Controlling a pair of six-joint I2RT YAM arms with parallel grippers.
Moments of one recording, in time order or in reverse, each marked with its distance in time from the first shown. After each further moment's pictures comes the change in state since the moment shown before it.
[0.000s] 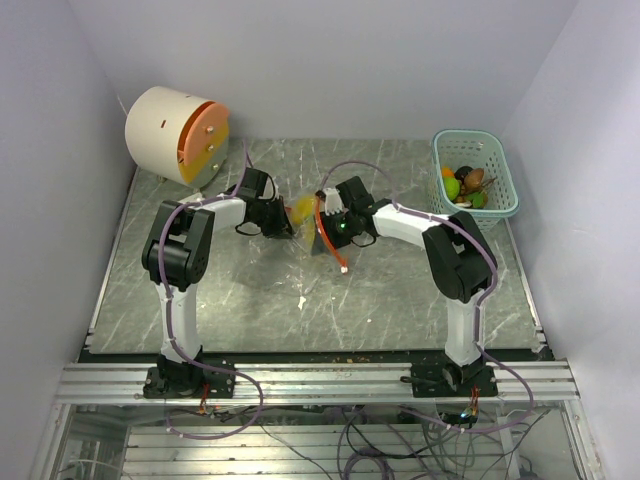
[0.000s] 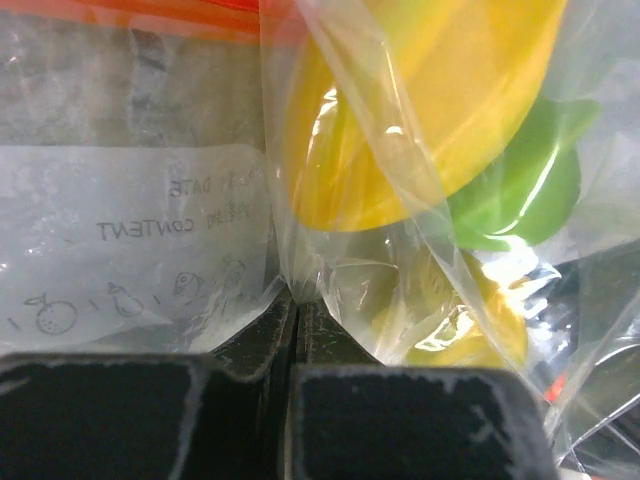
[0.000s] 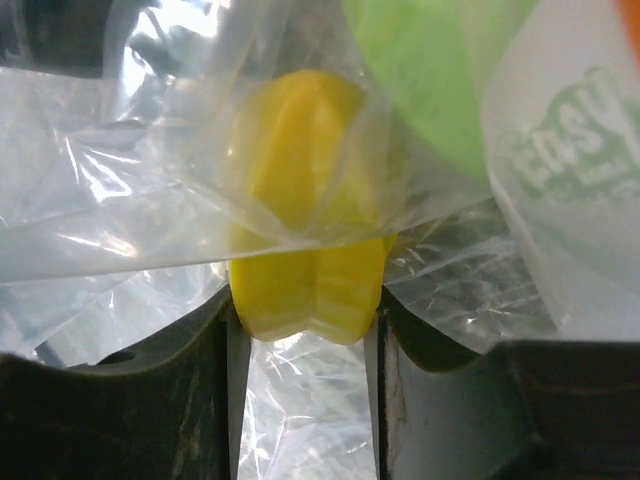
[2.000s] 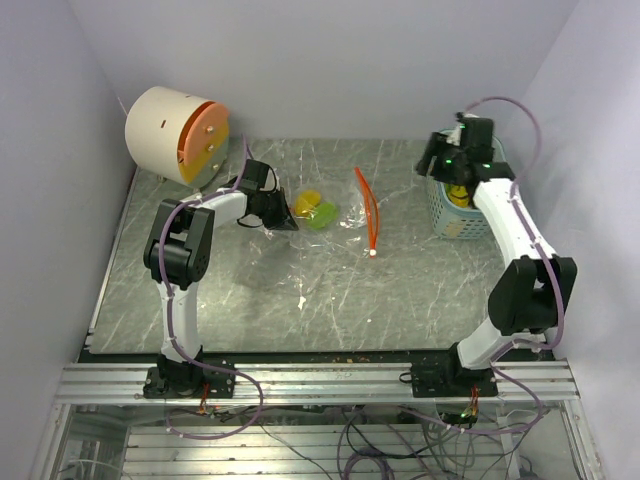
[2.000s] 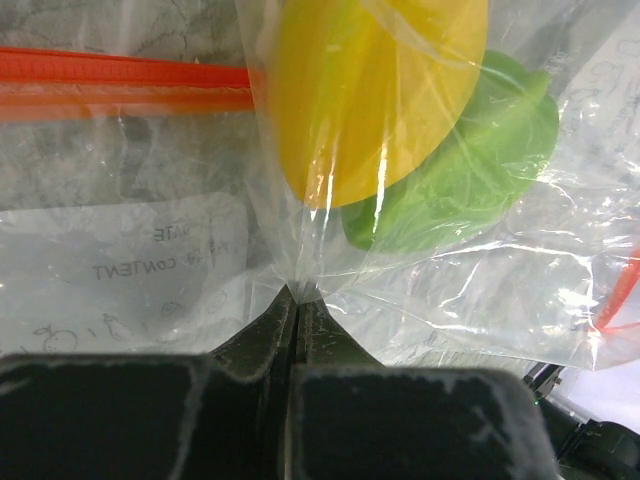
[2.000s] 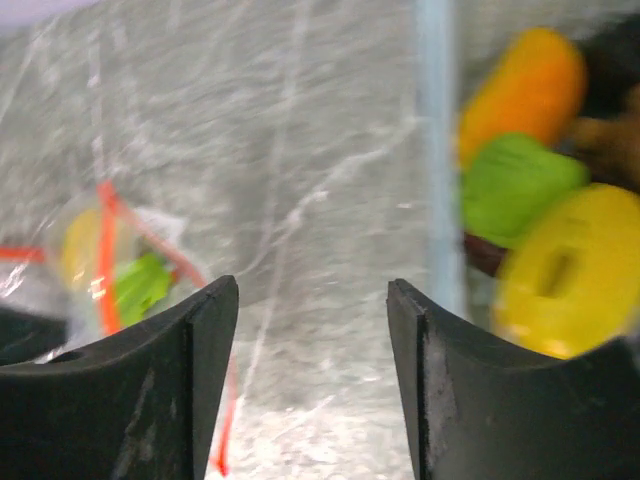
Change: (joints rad) left arm 0.005 0.017 0.088 -0.042 -0.016 -0.016; right arm -0.577 -0.403 0.131 -0.190 0.396 0.120
